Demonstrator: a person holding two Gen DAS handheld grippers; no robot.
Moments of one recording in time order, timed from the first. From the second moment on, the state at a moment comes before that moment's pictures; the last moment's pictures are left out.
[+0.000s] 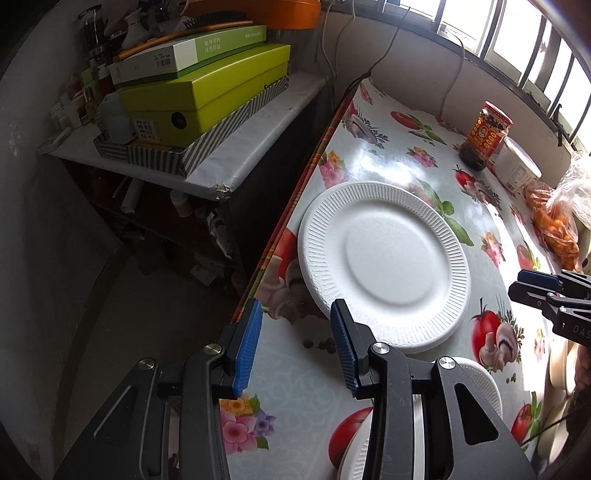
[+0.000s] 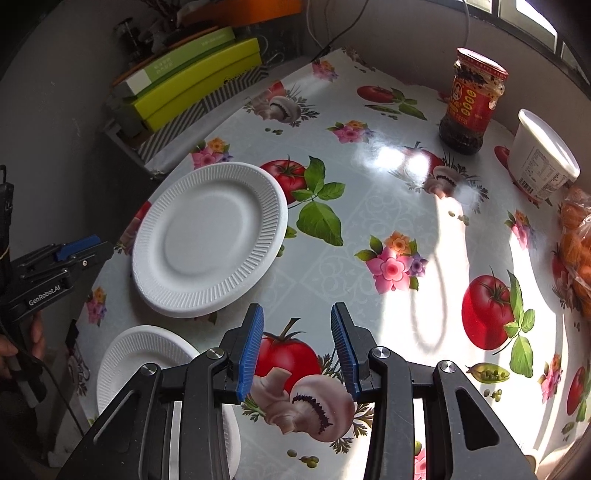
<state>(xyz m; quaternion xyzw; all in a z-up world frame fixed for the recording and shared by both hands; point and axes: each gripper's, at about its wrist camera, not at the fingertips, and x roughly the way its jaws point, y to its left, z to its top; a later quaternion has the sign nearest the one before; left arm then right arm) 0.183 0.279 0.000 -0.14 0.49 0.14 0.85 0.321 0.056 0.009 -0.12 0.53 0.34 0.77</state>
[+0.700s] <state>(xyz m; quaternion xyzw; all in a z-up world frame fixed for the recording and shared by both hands) 0.202 0.291 -0.028 -0.21 0.49 0.12 0.84 0.341 0.081 -0.025 -0.01 0.56 0.38 0.74</state>
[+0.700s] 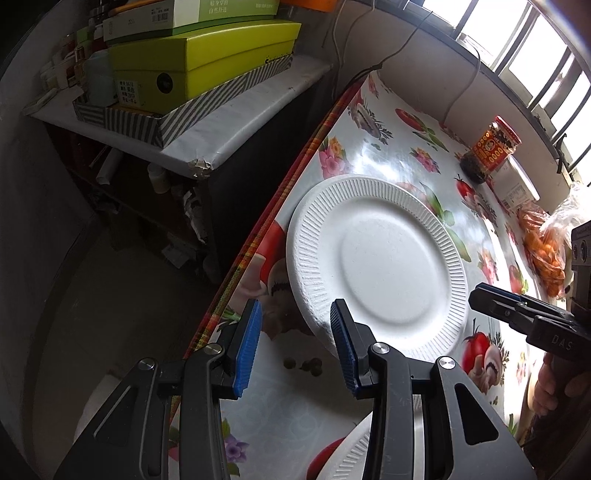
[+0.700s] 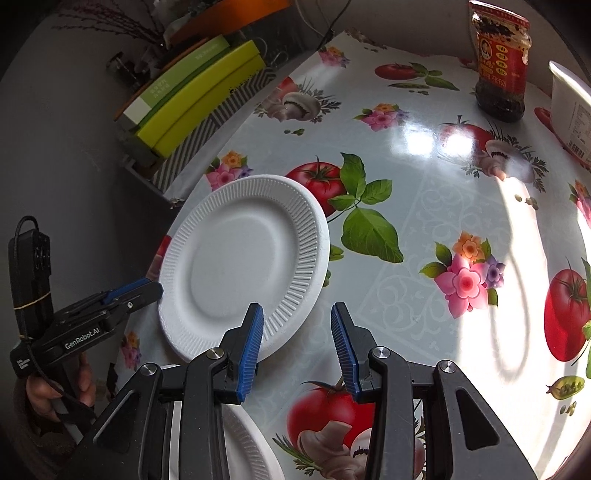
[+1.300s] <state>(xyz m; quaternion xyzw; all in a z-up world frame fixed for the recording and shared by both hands) 0.206 0.290 -0.030 -0.21 0.49 0.12 0.84 0.340 0.087 -0.037 0.01 0.57 0.38 0.73</state>
